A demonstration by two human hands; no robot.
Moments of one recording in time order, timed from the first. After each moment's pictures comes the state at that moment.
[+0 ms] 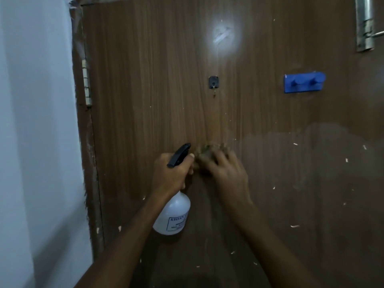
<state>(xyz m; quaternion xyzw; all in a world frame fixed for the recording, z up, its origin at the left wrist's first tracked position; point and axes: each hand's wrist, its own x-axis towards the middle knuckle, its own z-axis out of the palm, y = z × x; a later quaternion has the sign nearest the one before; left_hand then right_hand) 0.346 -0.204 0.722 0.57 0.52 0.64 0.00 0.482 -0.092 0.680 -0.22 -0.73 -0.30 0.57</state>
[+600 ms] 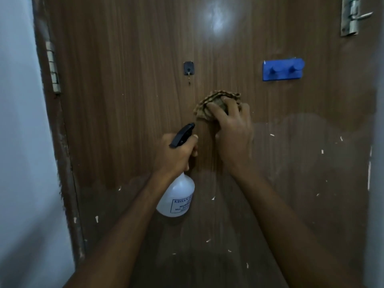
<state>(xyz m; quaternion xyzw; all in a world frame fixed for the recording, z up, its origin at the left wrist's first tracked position) 0.416 -0.174 0.742 0.57 0.51 0.64 0.03 0.540 -0.066 0.760 -0.28 -0.66 -0.26 0.65</state>
